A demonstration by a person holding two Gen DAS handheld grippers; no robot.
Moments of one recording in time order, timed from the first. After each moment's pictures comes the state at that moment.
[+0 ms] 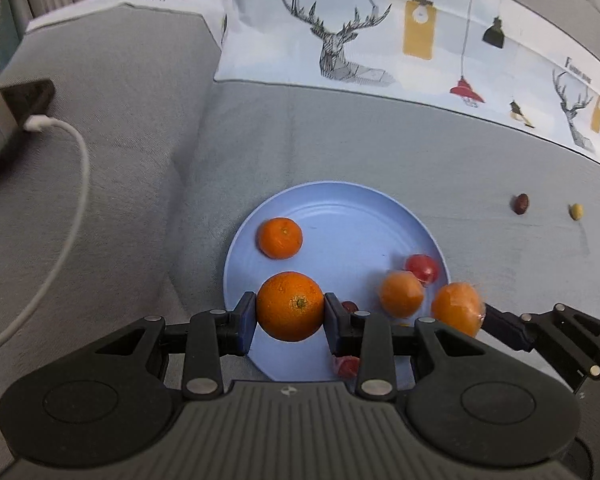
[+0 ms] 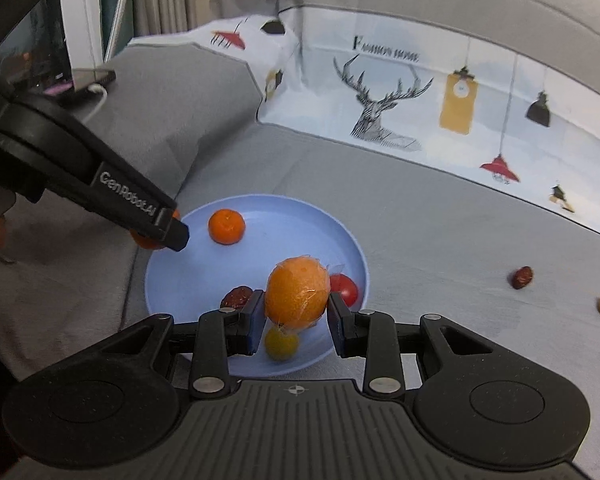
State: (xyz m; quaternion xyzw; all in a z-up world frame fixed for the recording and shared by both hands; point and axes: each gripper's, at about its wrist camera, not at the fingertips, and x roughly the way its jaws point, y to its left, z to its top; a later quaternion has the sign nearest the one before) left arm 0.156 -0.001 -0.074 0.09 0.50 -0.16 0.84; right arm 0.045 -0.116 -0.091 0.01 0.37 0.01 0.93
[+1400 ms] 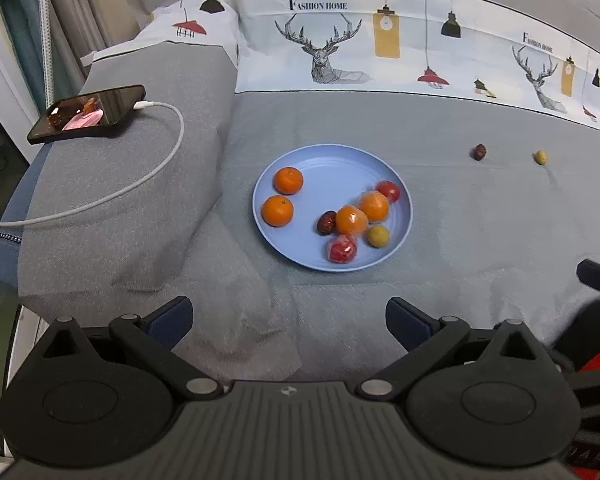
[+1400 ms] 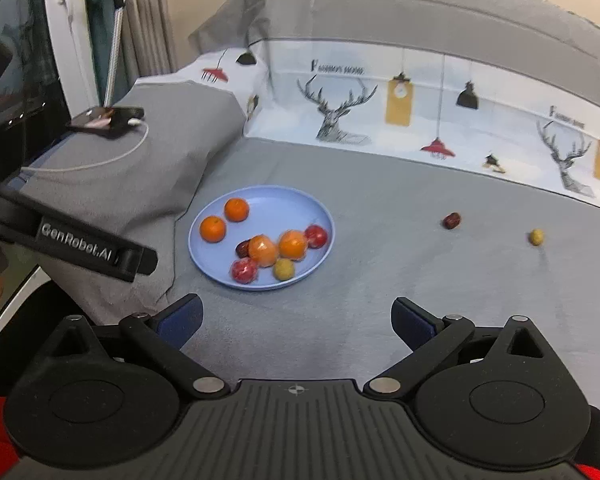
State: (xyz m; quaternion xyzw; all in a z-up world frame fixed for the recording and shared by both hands) left arm 0.005 0.033 -0.010 0.15 0.46 -0.15 0.86; right arm -0.112 -0.107 -0.016 0.06 0.34 -0.05 0.94
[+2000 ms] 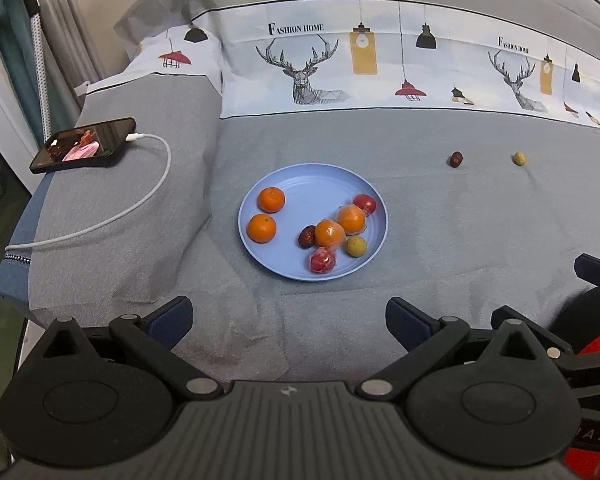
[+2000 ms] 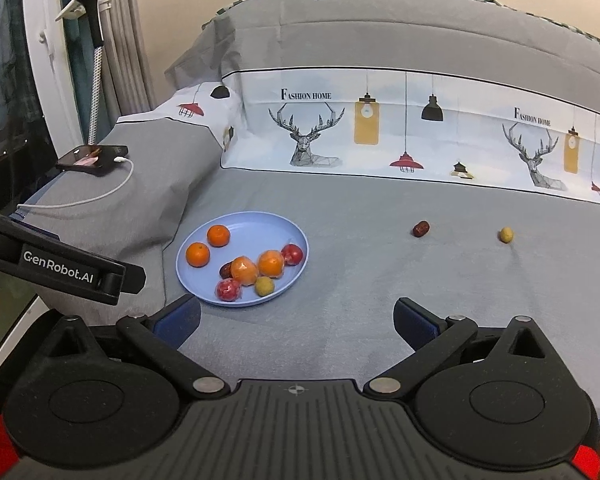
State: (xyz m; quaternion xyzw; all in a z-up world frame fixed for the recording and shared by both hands) left arm -0.020 0.022 0.007 0.16 0.43 -0.17 0.87; right arm -0.138 -0.117 -0.006 0.08 0.31 -0.08 0.94
